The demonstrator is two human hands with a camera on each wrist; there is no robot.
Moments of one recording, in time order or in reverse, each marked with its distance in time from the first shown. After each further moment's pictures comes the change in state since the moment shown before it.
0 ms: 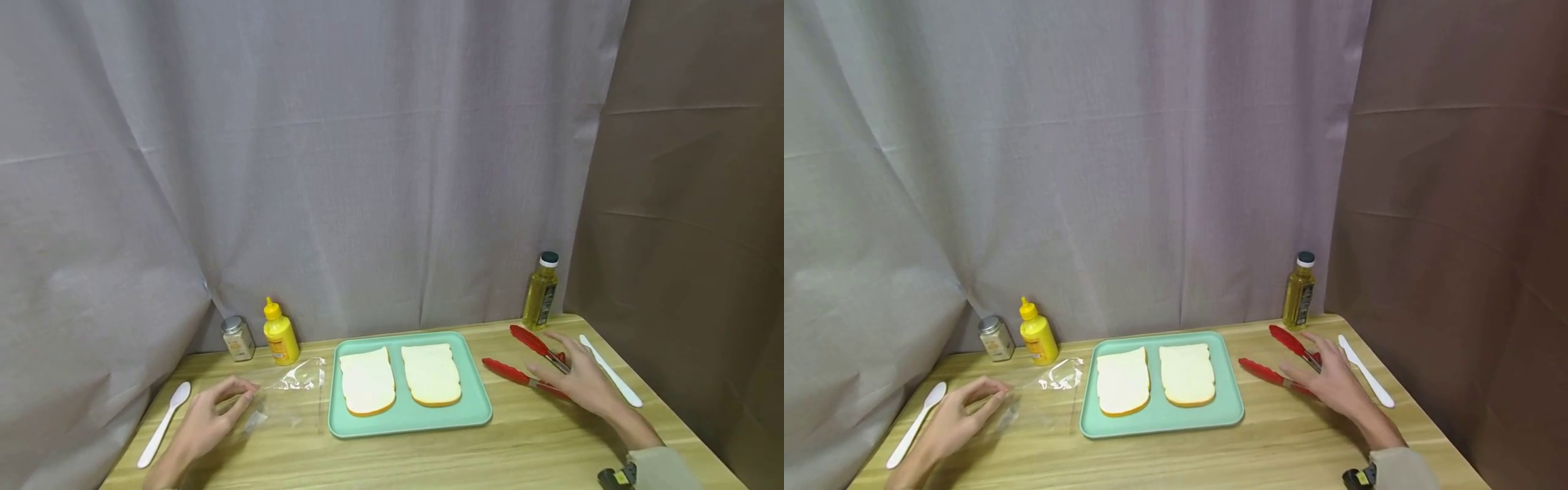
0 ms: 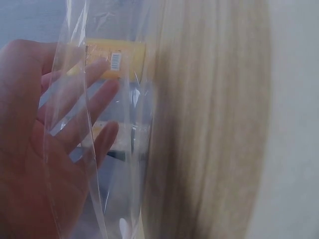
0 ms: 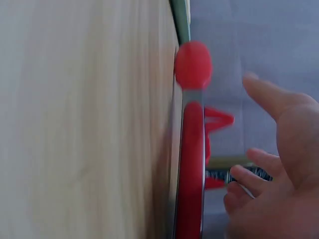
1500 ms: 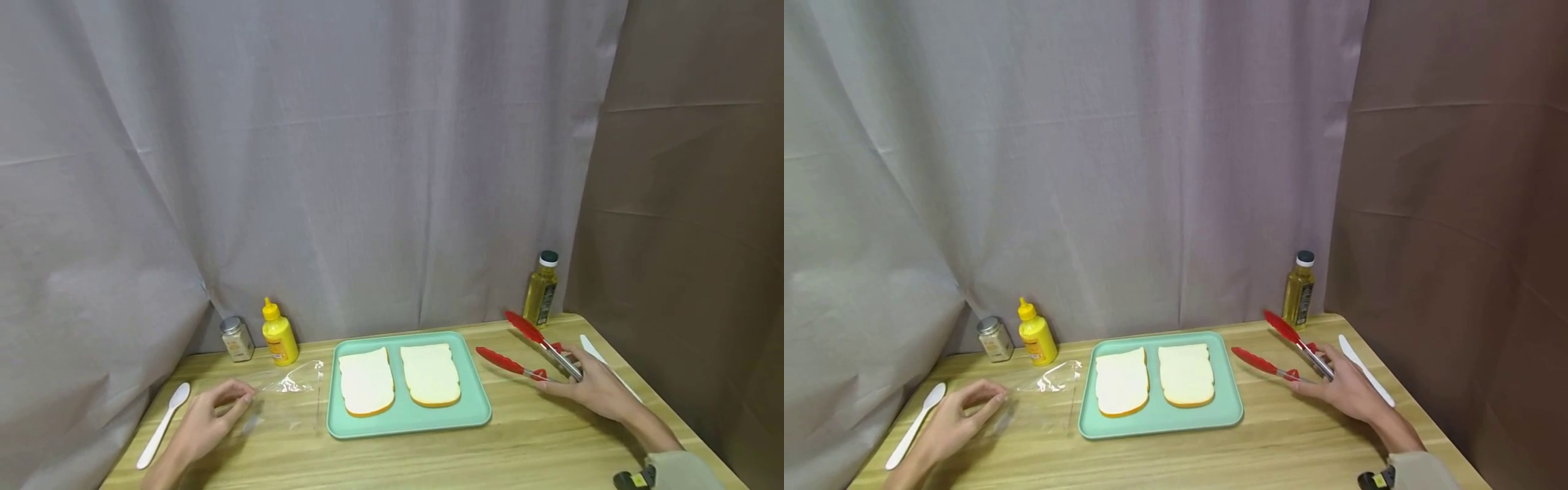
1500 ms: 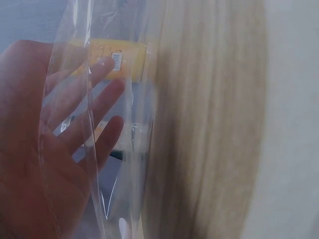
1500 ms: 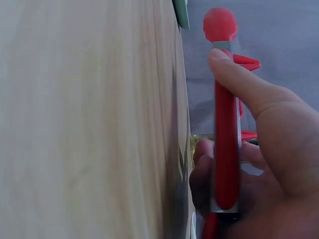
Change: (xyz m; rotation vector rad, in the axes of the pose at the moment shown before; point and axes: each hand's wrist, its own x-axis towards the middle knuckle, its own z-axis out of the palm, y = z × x) left_hand -0.001 0.000 0.000 0.018 -0.014 -0.001; right_hand -0.008 0.027 -0.013 -0.020 -0.098 0.009
